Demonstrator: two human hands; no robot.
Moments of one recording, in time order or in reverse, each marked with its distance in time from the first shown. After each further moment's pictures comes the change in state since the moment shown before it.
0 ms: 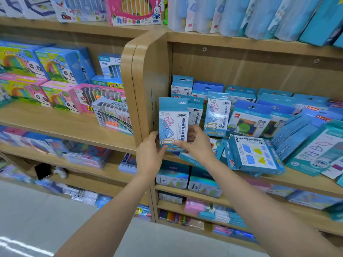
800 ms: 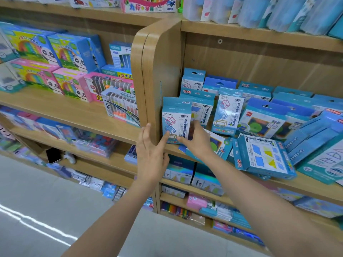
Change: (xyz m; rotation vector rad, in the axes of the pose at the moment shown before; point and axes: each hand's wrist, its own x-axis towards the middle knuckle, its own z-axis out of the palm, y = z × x) left_hand -0.032 -0.018 0.002 0.393 0.122 0.252; right_hand 0.019 0.014 0.021 -0.296 -0.021 -0.099
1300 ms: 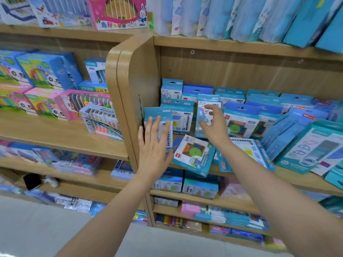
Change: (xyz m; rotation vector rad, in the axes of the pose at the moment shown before) left_hand 0.049 0.035 -0.005 0.045 -0.049 0.227; right_hand 0.027 0.026 -0.093 0.051 0.311 -0.029
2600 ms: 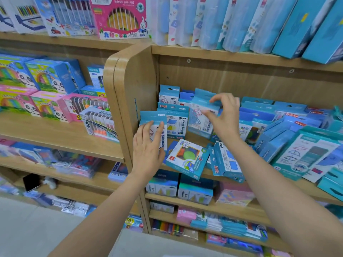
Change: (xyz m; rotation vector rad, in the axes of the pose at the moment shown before) left_hand 0.002 0.004 0.001 -0.028 0.065 -0.075; right_hand 0.012 -0.022 -0.054 -0.047 0.214 -0.322
